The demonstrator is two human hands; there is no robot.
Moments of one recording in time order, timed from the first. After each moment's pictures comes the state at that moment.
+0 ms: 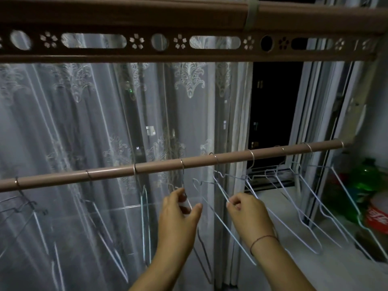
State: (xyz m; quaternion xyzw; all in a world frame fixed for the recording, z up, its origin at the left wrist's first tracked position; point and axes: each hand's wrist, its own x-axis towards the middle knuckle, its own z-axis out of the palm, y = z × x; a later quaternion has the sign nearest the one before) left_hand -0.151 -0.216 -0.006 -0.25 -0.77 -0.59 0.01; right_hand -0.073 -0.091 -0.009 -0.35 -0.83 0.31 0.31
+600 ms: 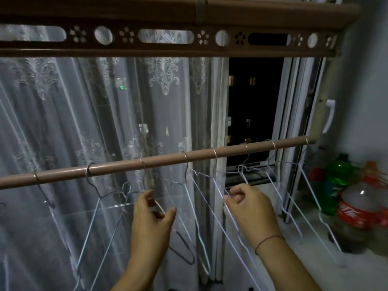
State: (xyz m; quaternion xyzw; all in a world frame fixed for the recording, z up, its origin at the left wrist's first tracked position) left_hand -0.125 -0.184 -0.018 -0.19 -0.78 -0.60 0.01; right_hand -0.011 -0.032 0.000 -0.33 -0.82 0.30 0.37
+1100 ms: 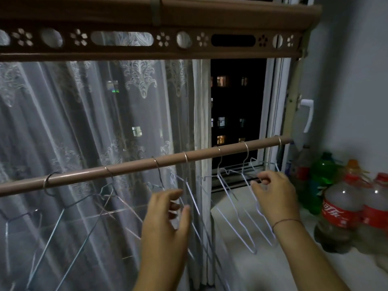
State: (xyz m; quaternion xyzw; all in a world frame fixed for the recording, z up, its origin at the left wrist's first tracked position) left_hand -0.061 -0.131 0.007 -0.36 -0.75 -0.55 0.13; right_hand 0.025 0.073 0.004 -0.41 -0.77 0.22 0.44
